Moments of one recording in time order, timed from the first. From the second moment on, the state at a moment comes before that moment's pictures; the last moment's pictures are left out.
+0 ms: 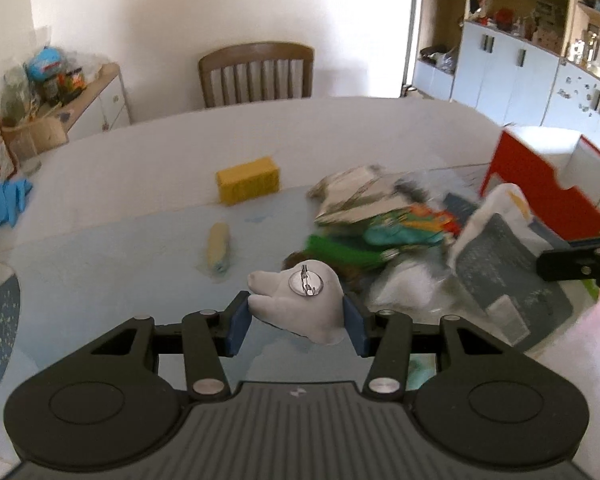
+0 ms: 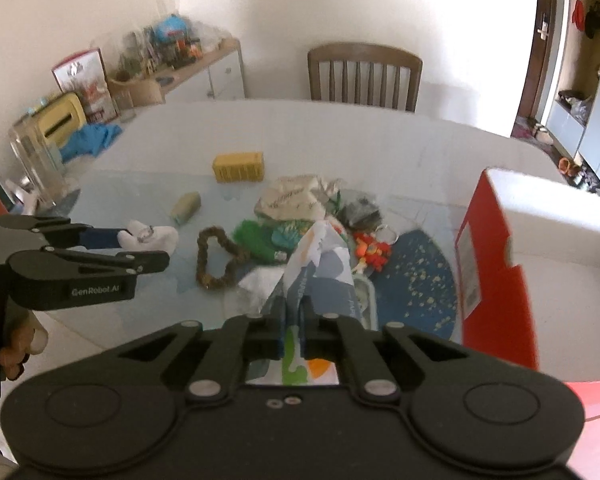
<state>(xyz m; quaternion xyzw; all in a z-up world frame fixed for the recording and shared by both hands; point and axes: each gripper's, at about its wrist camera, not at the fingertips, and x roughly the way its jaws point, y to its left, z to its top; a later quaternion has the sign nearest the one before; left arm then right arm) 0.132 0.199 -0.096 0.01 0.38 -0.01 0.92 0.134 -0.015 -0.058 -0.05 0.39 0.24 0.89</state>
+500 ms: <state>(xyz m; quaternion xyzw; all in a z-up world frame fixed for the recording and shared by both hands) 0.139 0.083 -0.035 0.02 0.36 -0.06 0.93 0.143 -0.112 -0.010 -0.03 0.34 0.25 0.91</state>
